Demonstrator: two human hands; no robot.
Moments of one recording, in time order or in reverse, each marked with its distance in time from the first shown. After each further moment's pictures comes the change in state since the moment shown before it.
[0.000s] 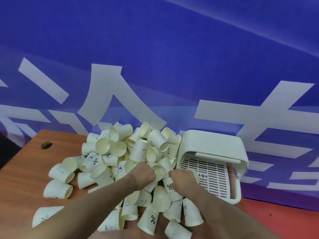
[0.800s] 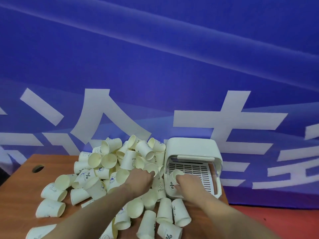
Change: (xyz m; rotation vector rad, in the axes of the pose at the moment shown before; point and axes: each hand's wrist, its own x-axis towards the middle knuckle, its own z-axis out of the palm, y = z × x) left_hand -0.015 0.040 -0.029 -0.205 0.324 -0.262; right_hand -0.102 0.035 -0.026 0.062 0.209 0.128
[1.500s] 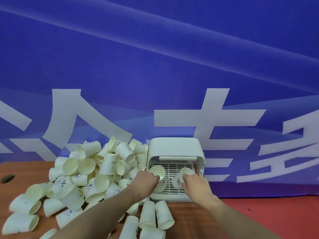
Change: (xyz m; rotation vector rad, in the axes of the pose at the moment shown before) left_hand 0.061 0.068 -0.007 -0.025 -0.035 0.142; right_hand -0.026 0.082 0.008 0.079 0.066 0.208
